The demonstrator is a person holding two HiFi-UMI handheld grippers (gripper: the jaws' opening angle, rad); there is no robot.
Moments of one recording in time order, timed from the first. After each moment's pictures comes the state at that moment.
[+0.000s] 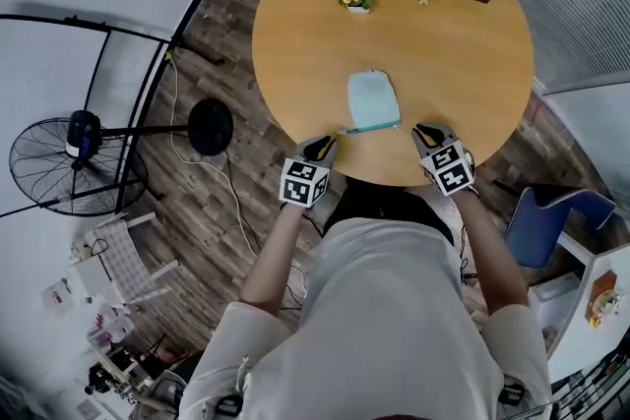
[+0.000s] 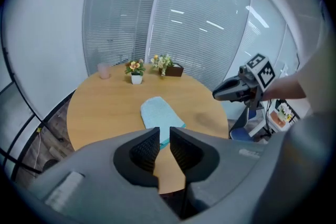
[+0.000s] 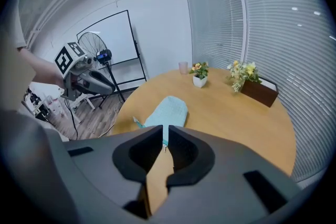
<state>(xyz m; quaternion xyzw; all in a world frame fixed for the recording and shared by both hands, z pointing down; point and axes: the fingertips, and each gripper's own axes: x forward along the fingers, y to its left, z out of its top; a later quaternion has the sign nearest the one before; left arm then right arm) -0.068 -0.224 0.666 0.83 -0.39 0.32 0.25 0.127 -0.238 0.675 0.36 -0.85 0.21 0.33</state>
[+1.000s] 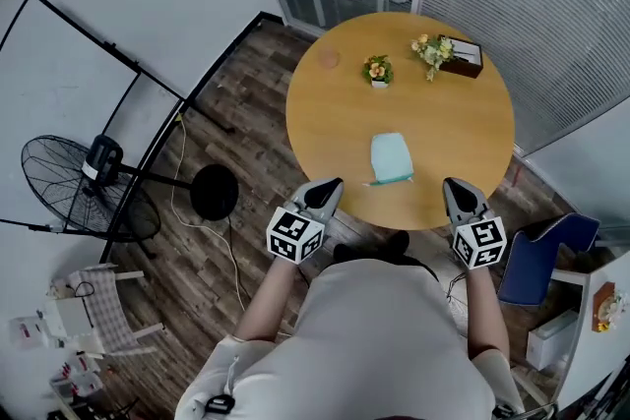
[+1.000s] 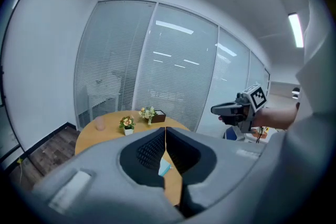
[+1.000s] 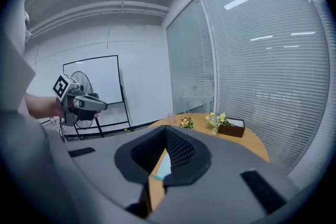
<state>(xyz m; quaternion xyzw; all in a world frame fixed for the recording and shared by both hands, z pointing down) -0.142 -0.180 0.427 0.92 -0.34 0.14 0.15 0.084 -0.159 0.431 0.53 -0.83 0.13 0.14</state>
